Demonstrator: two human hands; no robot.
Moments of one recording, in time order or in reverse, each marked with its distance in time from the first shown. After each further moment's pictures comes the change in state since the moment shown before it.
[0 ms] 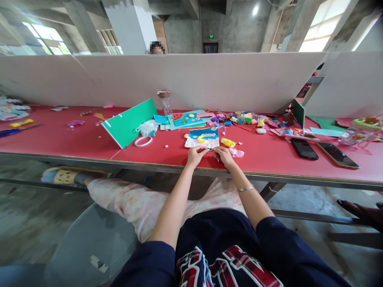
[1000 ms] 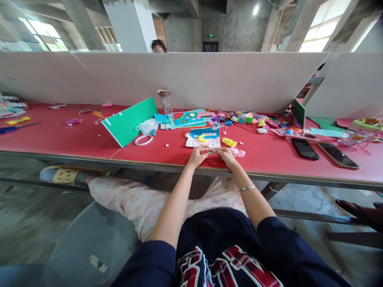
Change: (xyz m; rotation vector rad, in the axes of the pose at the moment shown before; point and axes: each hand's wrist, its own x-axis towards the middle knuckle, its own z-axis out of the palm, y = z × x) left_hand -0.002 0.003 0.000 0.007 -0.189 0.147; right_hand -0.003 -0.002 -0.009 -0.114 -0.029 0.019
